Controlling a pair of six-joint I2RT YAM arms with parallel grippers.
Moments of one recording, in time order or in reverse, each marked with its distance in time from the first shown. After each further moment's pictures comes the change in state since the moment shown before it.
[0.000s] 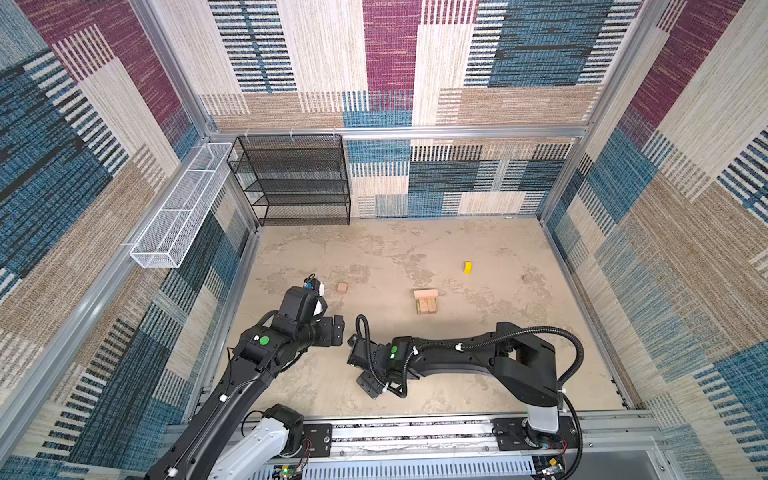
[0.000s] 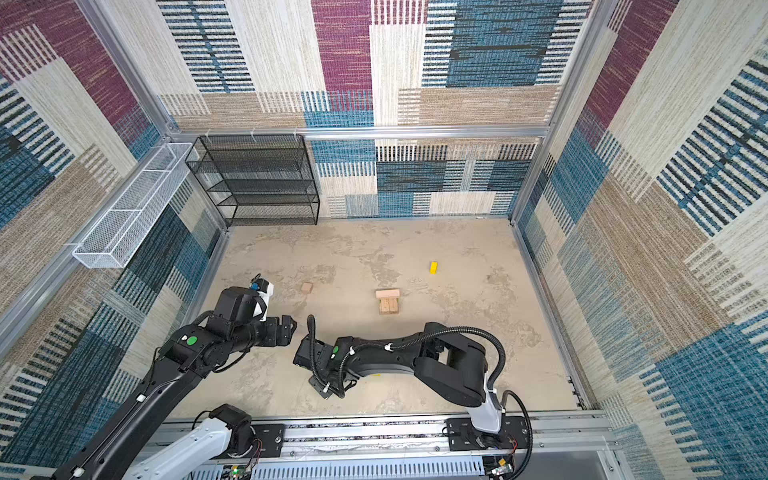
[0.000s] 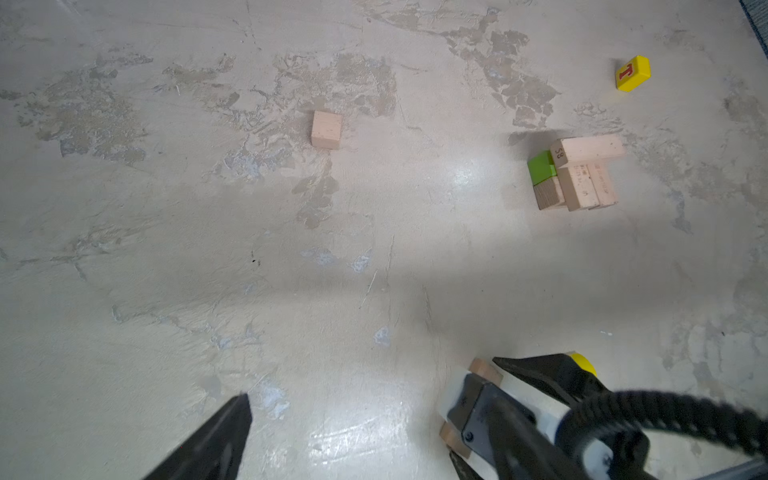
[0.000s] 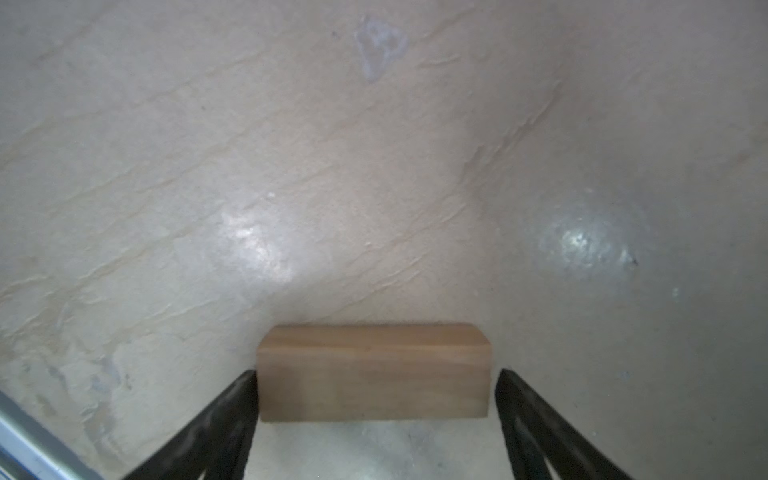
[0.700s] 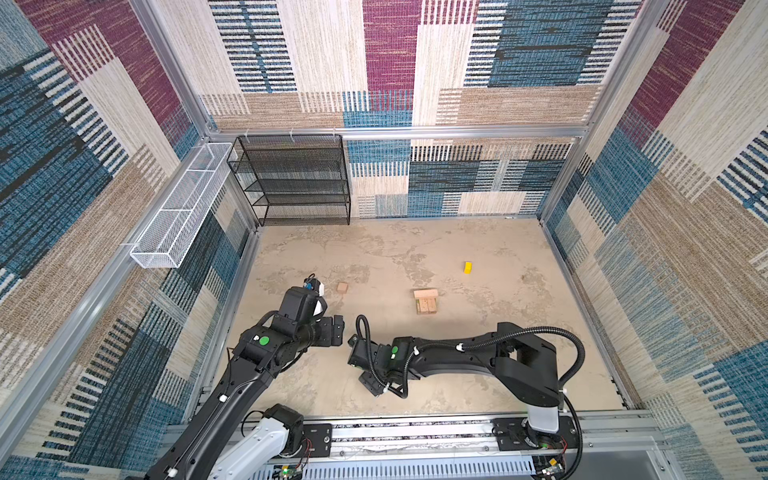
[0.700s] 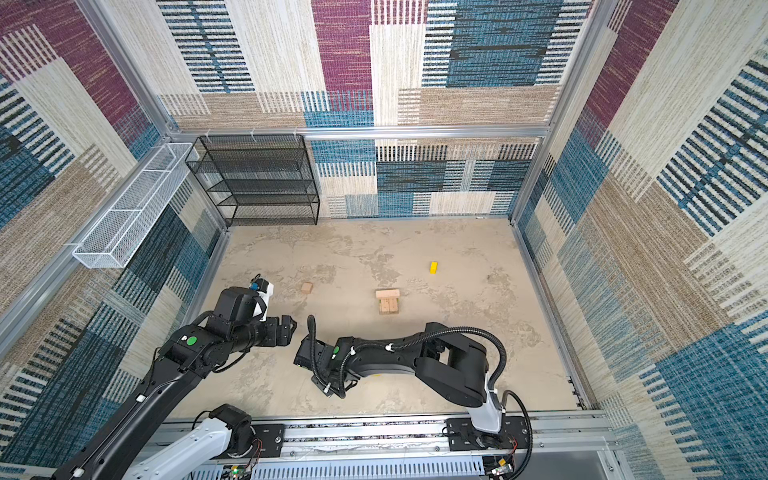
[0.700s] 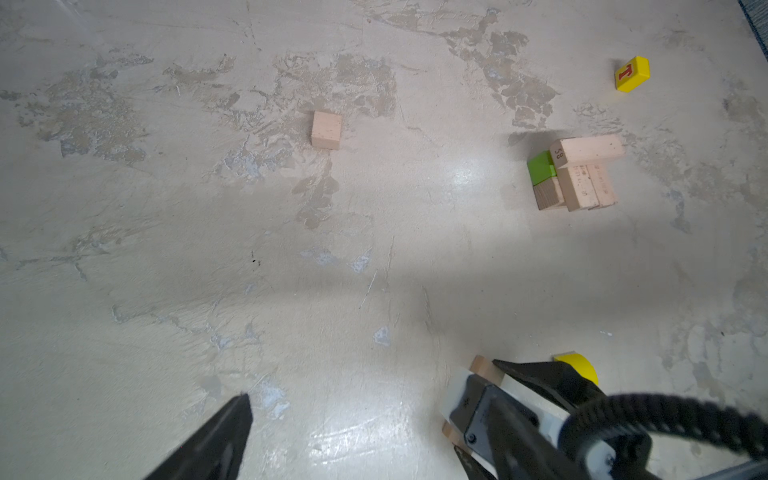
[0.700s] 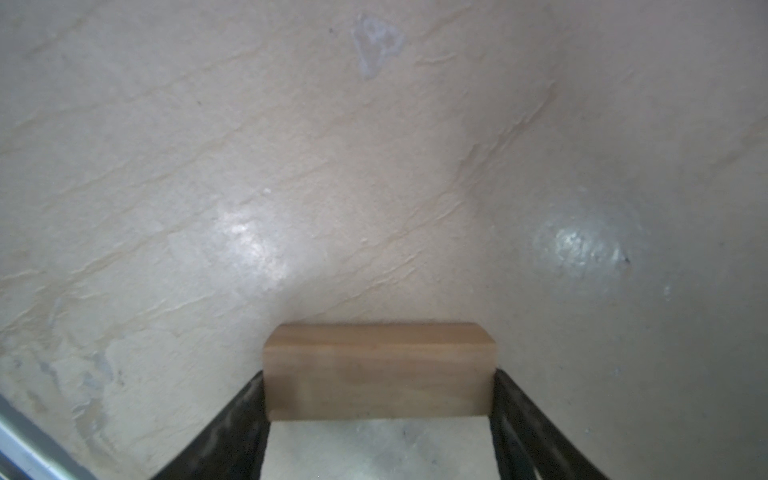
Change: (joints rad) left arm 0.000 -0.002 0.000 0.000 0.000 0.000; right arm 0.000 -0.007 -0.011 0.002 0.007 -0.010
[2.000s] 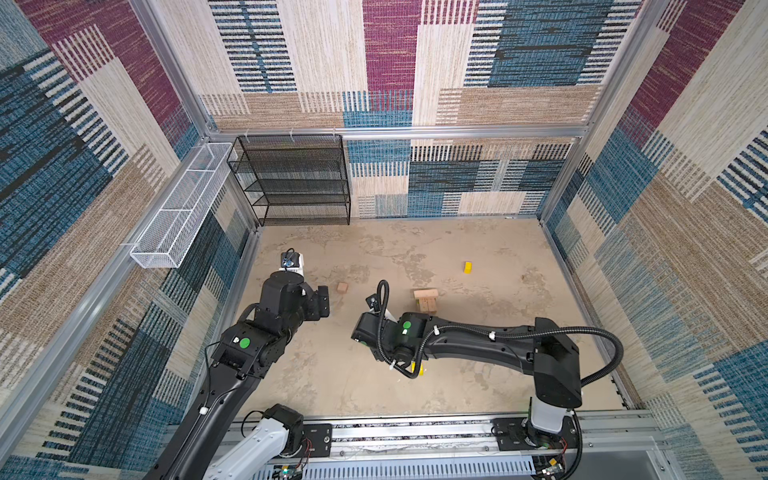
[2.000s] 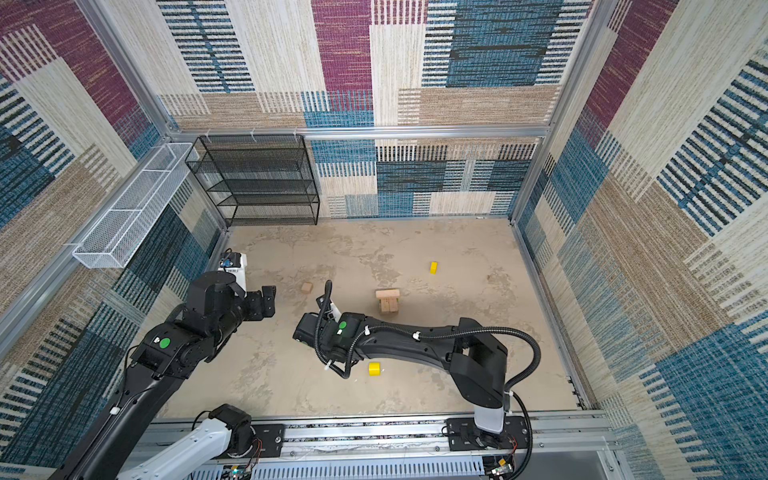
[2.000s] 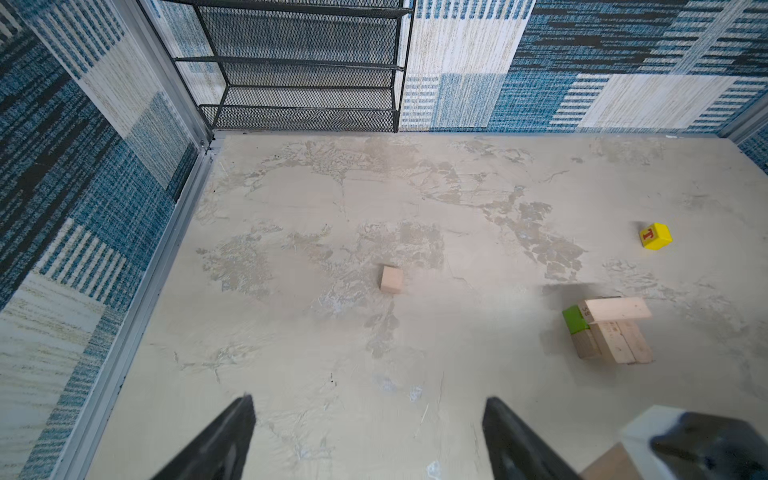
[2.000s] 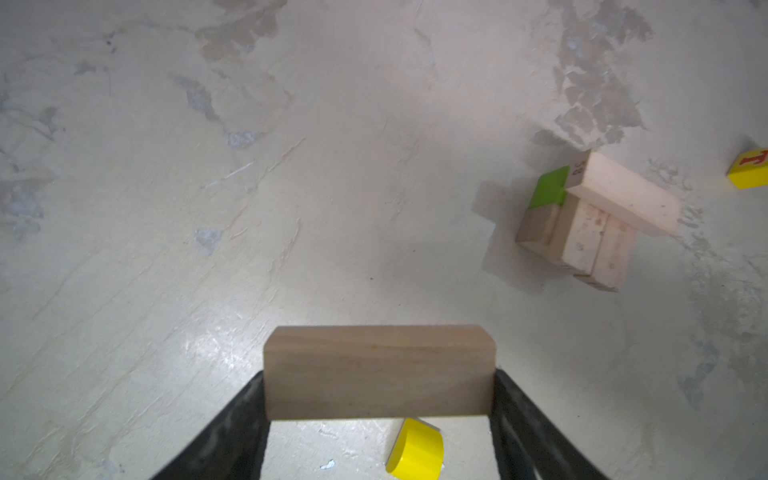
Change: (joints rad) left arm 0.007 -0.001 0.177 0.108 -0.266 0.078; right arm -0.068 -0.148 0.158 -0.252 0.304 0.259
